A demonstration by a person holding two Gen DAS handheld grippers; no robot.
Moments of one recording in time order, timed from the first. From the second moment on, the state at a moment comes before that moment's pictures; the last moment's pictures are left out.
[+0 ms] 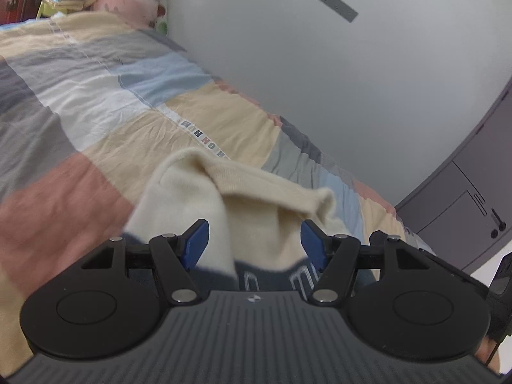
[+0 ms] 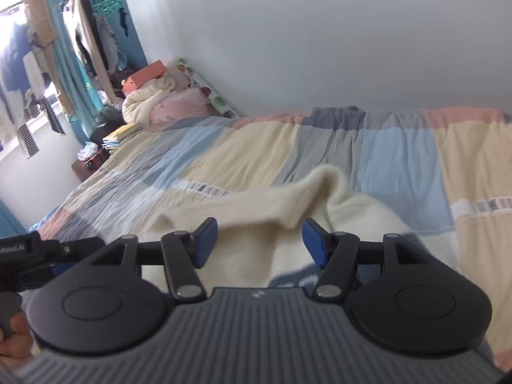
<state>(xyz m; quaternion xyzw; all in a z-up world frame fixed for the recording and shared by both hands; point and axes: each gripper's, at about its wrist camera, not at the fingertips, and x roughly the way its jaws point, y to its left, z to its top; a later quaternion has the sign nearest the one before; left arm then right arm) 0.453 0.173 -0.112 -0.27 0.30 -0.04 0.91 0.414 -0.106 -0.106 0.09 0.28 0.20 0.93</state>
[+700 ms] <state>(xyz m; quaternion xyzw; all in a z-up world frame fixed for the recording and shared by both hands) 0.233 0.159 -0.147 -0.28 0.31 -0.01 0.91 0.210 -0.133 -0.133 0.06 0.31 0.18 0.93</state>
